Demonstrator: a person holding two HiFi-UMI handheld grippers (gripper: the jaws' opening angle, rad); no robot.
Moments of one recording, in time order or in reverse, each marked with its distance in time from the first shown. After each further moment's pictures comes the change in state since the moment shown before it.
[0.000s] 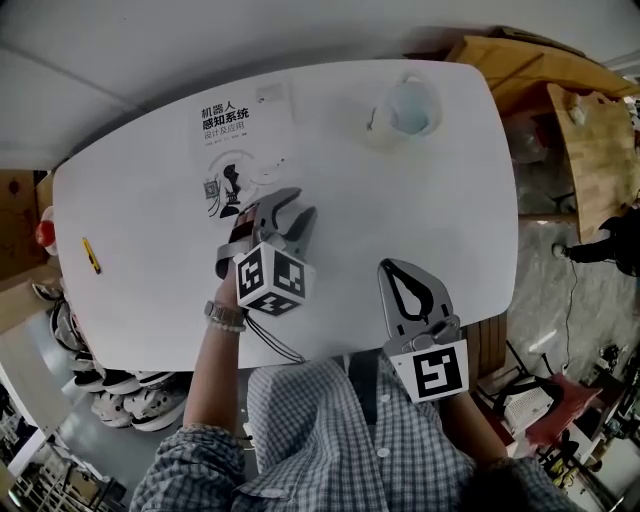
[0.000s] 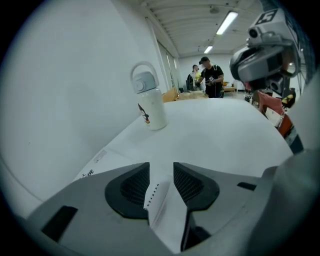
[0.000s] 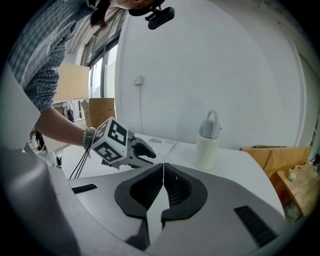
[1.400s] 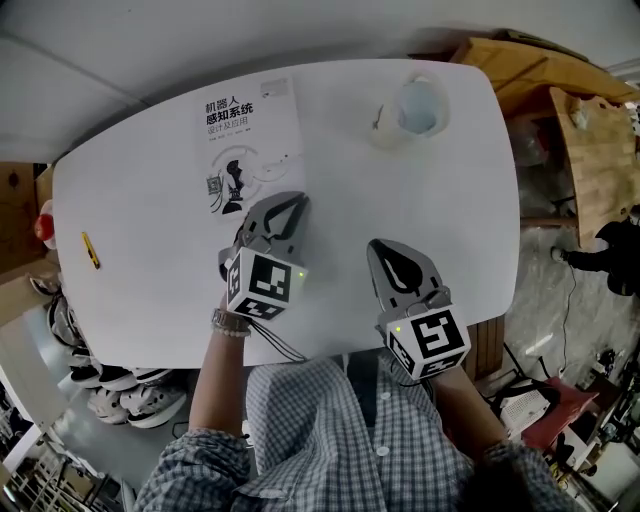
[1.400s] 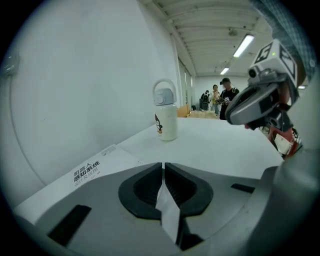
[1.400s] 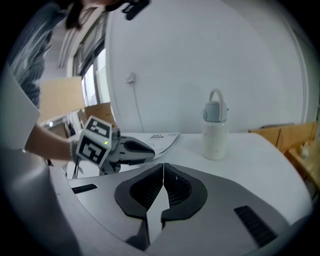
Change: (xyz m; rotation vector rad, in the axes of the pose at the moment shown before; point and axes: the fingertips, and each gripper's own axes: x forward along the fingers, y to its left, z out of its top) left arm -0.019 0.015 0.008 -0.220 -0.168 0.051; right arm 0.038 -0.003 -0.013 0.145 0.043 0.077
